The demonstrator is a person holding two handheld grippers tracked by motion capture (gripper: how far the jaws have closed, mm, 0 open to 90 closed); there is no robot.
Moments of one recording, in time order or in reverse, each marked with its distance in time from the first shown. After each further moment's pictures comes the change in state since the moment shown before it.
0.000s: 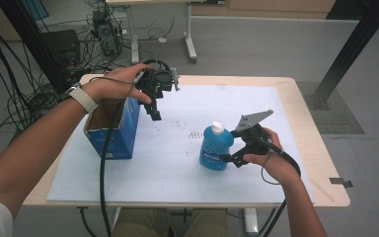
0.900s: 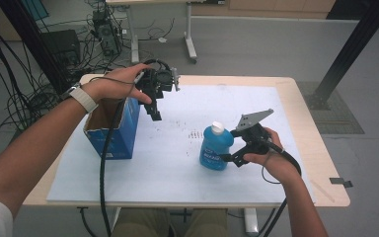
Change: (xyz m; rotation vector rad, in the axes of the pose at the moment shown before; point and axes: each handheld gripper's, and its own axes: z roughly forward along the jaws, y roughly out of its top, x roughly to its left) left arm 0.000 0.001 0.000 -0.001 0.000 0.002; right arm -0.001 0.002 -0.002 0.004 0.000 -0.007
